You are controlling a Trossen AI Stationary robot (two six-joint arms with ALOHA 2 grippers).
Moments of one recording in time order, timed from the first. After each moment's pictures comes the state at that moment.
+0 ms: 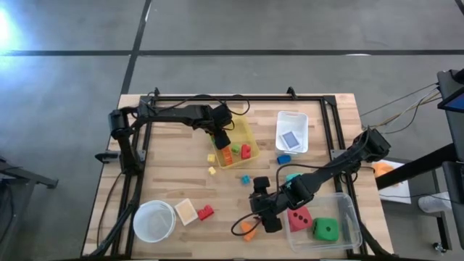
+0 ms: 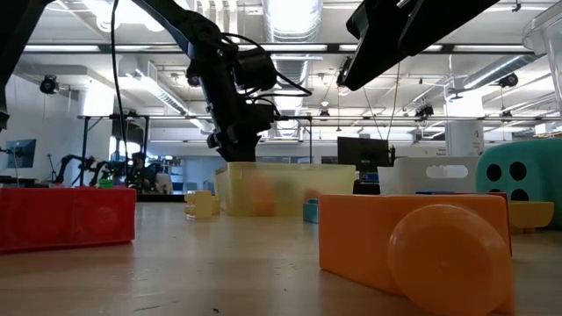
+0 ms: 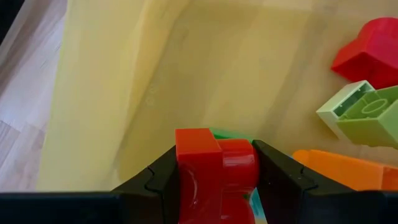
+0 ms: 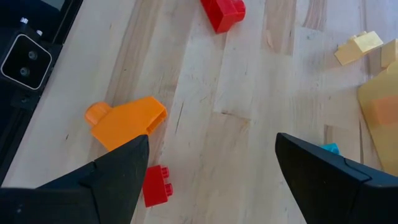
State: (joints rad) left arm 0.36 1.85 1.24 -0.58 -0.08 -0.10; right arm 0.51 1.73 1.24 -0.47 0.21 0.25
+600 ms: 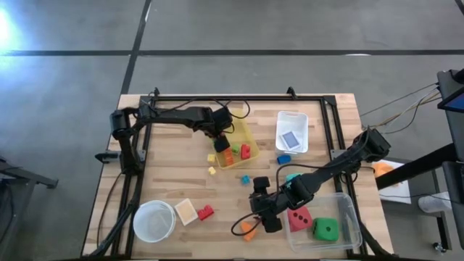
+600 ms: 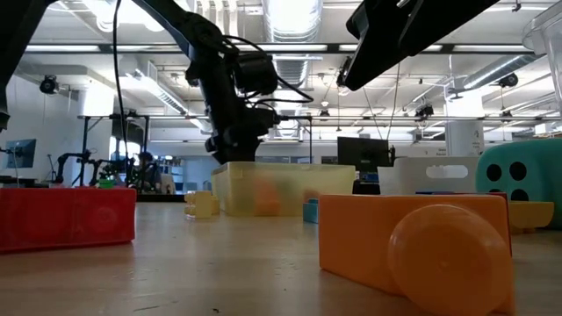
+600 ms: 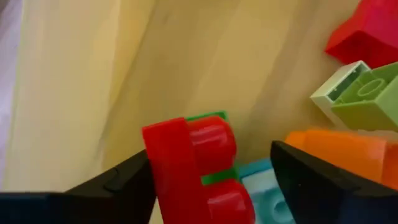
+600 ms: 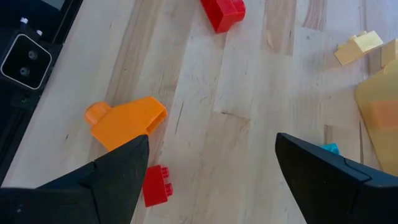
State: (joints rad) left arm 0.35 1.86 1.23 -0.60 -0.07 -0.10; right arm 0.51 1.73 1.24 -0.47 0.21 0.25
